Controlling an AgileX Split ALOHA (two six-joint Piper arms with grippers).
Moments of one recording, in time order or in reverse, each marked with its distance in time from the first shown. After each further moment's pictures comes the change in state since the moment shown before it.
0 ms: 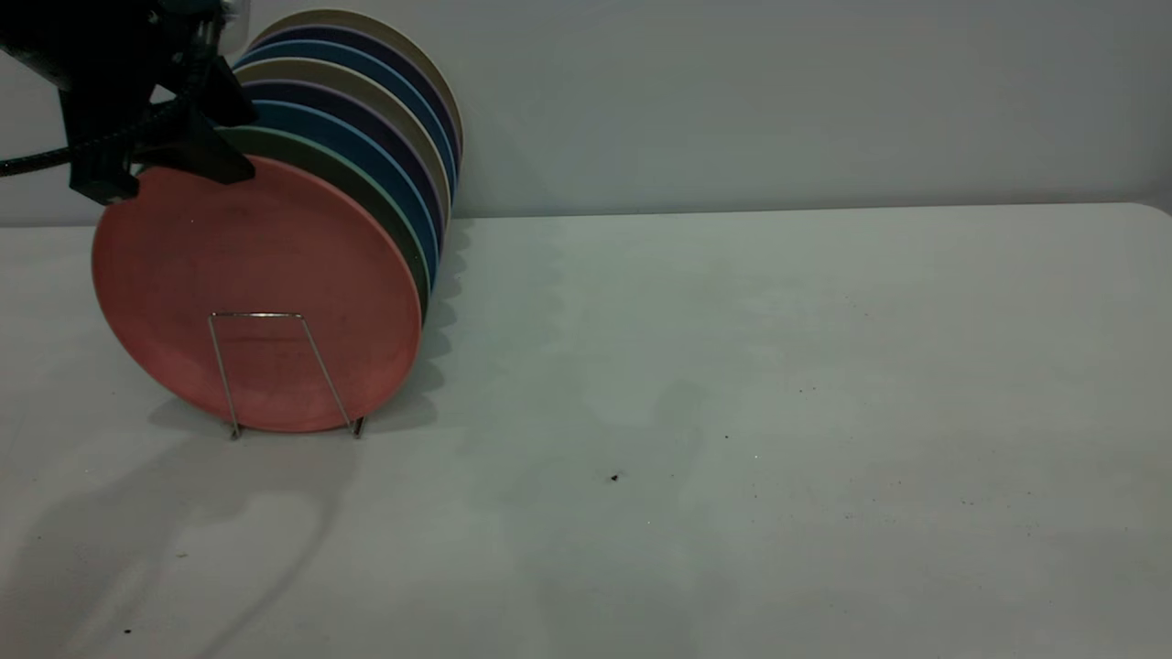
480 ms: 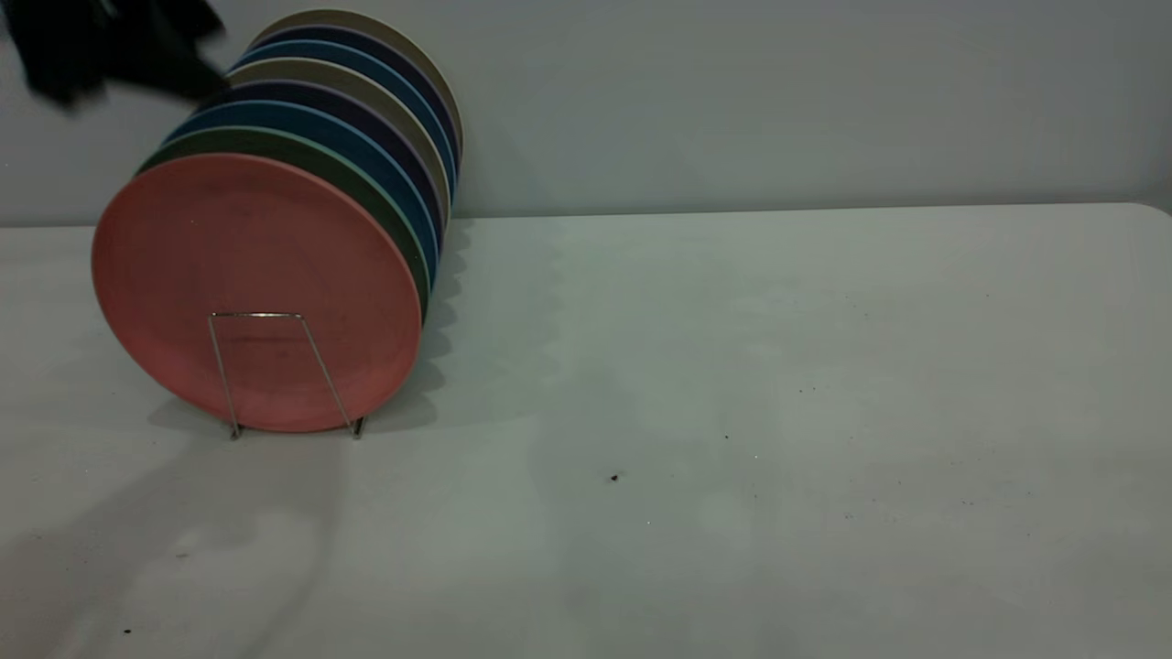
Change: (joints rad) left arm 0.000 -0.224 0.000 0.005 0.155 -0.332; right arm 0.000 -0.002 0.057 -0.002 0.000 0.035
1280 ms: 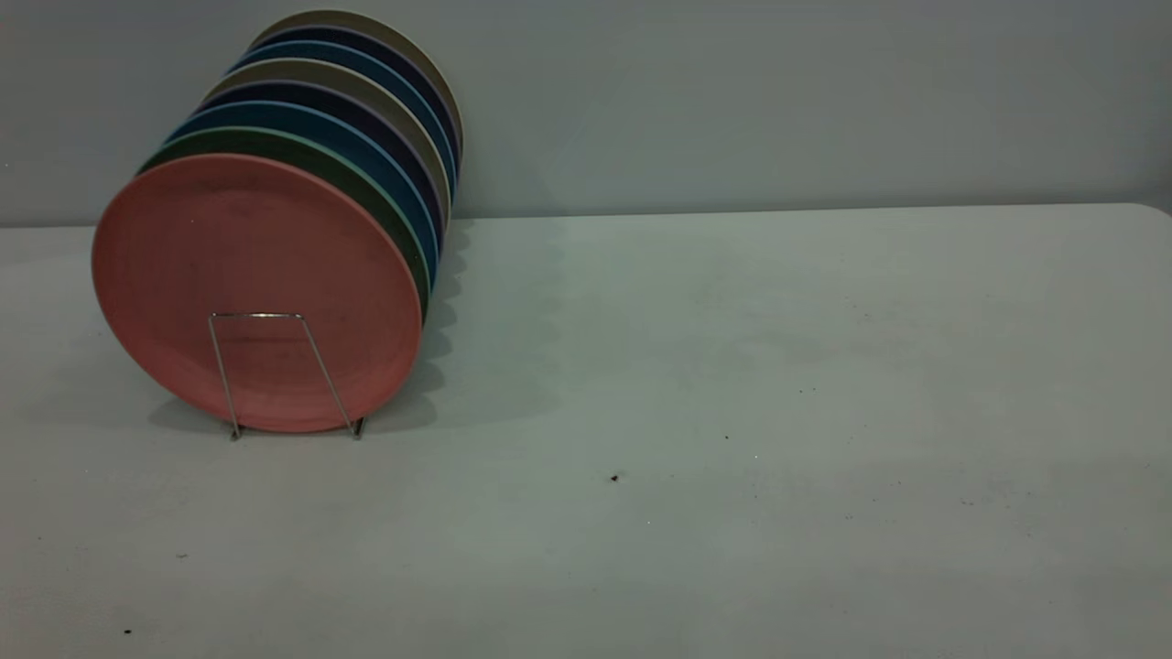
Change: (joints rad) left arm 0.000 -0.789 0.092 0.484 0.716 -1.350; right arm 0.120 -0.003 0.133 -0.025 -0.108 0.096
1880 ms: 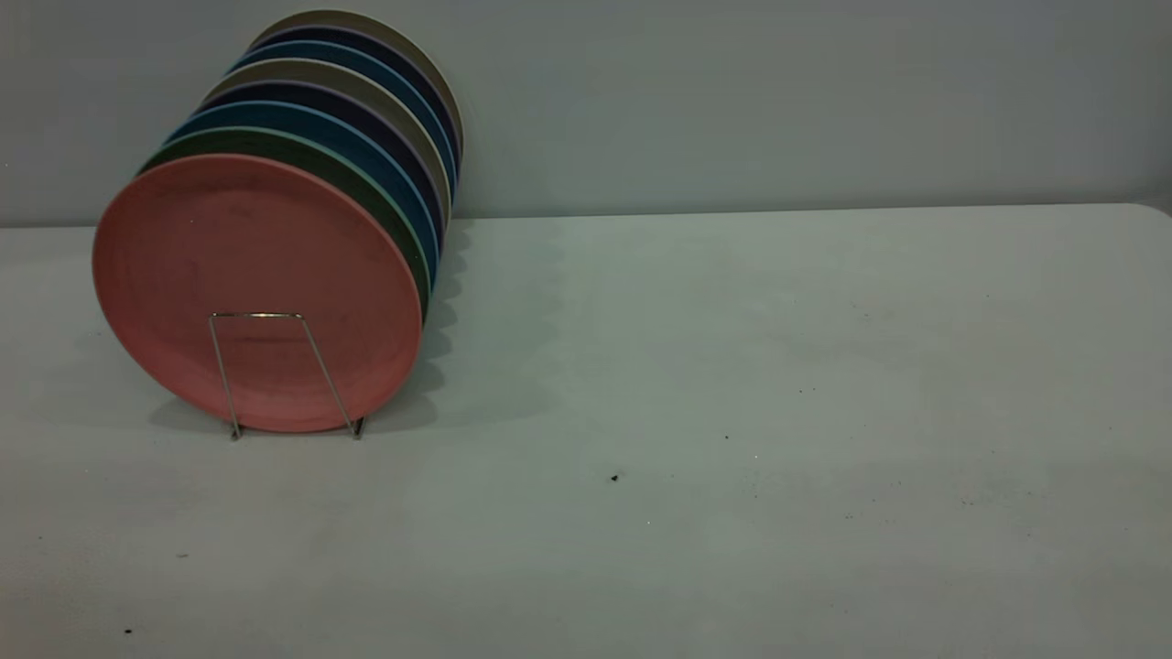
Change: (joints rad) left arm 0.000 -0.373 0.555 0.003 -0.044 -0.069; right arm 0.000 0.000 0.000 0.011 0.000 0.001
